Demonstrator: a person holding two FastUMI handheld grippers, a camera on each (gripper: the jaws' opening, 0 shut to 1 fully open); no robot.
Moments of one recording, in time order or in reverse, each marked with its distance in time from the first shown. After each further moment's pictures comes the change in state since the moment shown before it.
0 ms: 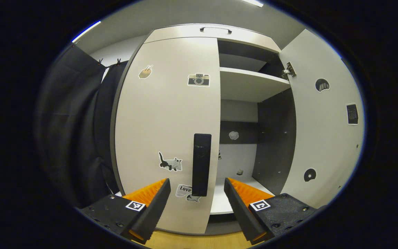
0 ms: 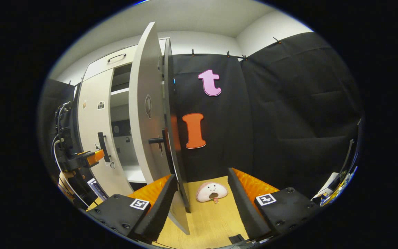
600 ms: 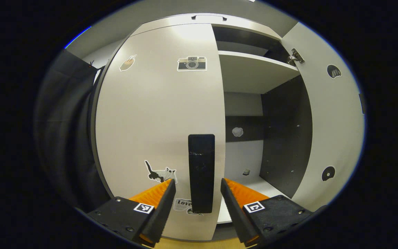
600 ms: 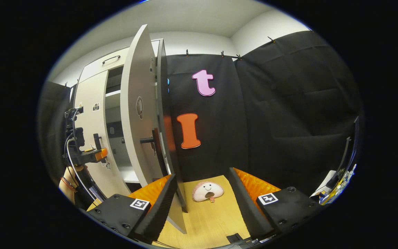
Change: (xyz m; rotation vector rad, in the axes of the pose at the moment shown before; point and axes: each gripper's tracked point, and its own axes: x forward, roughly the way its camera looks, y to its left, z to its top) left arm 0.055 -0.005 -0.007 0.041 0.024 -0.014; right arm -0.003 -0.004 0.002 0.011 -0.010 -0.017
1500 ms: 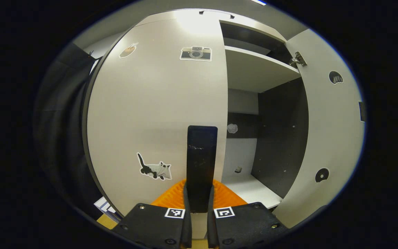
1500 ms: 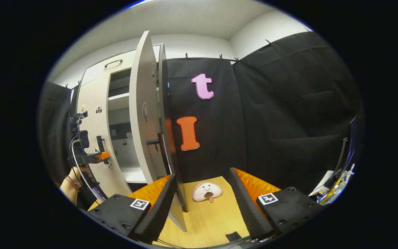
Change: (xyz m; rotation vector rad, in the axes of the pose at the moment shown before) left arm 0.002 -0.004 -0.012 -0.046 0.048 -0.069; right arm -0.009 -0.002 0.002 0.002 -0.011 -0.008
